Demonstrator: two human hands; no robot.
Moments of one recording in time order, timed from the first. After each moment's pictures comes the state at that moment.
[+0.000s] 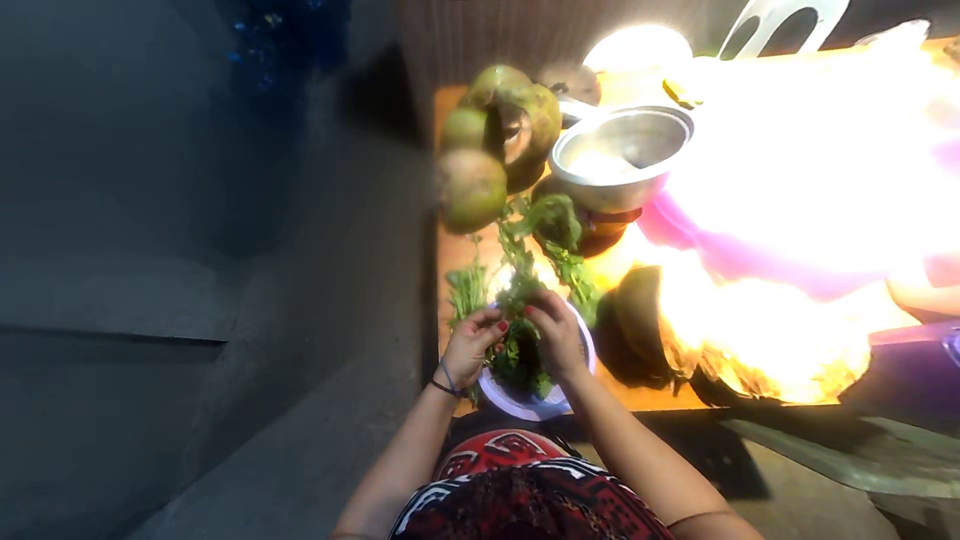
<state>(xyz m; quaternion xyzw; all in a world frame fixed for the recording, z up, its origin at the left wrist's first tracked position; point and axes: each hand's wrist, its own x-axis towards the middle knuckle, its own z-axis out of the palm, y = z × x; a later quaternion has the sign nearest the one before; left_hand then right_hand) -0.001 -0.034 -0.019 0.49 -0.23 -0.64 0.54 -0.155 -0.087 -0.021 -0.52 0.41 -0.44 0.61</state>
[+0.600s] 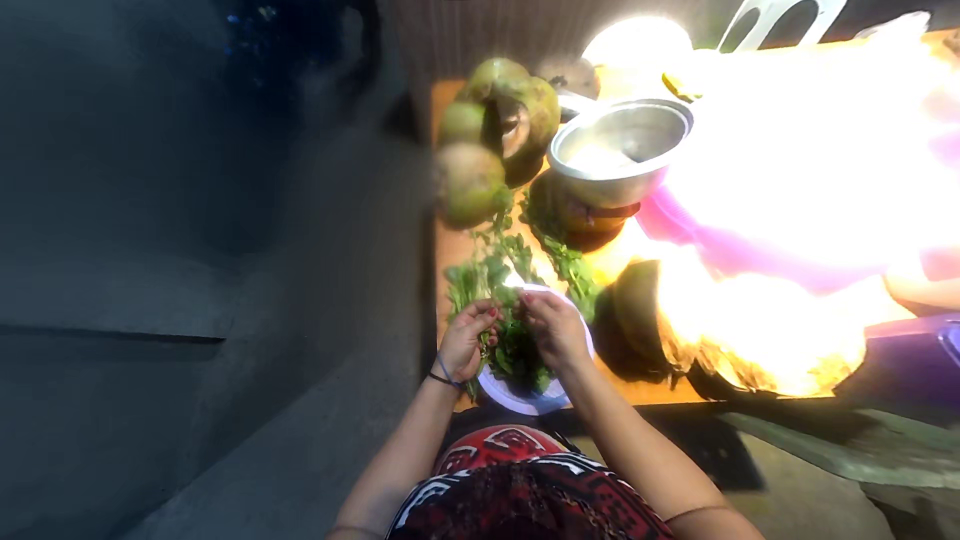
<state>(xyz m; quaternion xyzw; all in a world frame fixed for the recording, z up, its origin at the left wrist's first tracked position) -0.001 -0.041 -0.023 0.48 -0.14 -0.66 0.56 -0.151 -0.093 -0.014 -0.33 0.47 -0.43 0.70</state>
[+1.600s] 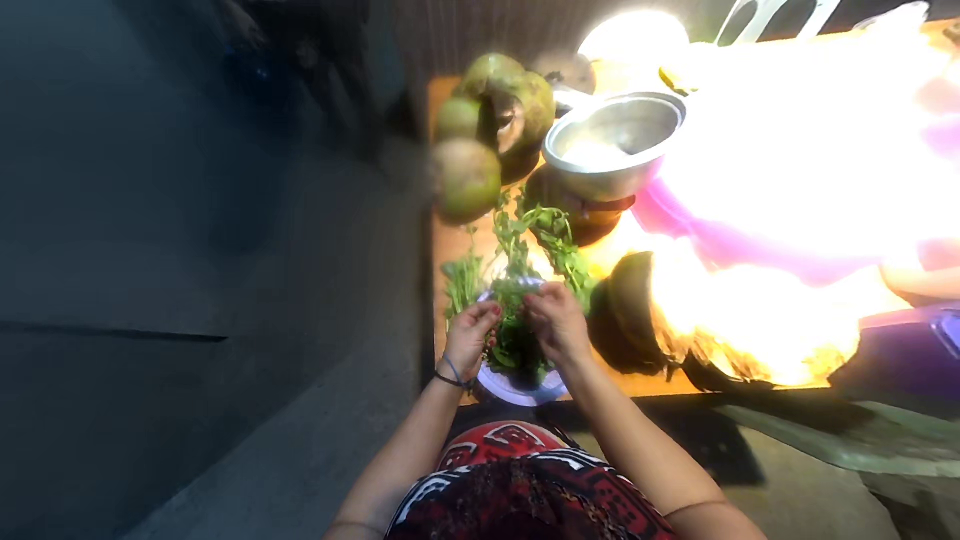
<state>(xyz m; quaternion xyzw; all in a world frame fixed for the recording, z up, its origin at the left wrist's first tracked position) -0.020 -0.034 -0.029 0.55 -0.19 -0.60 0.55 -0.160 -0.091 -0.017 -0.29 0.45 -0.48 0.70</state>
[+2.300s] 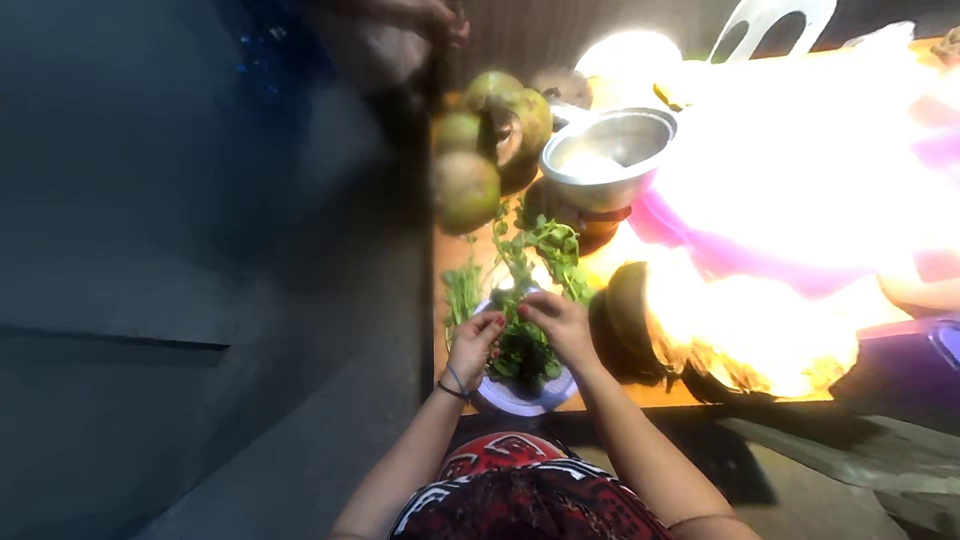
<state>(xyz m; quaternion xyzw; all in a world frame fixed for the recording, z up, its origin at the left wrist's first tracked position) -0.028 -0.032 -0.020 0.56 -0.21 -0.60 0.53 -0.183 -0.103 -0.017 -0.61 0.43 -0.40 0.53</state>
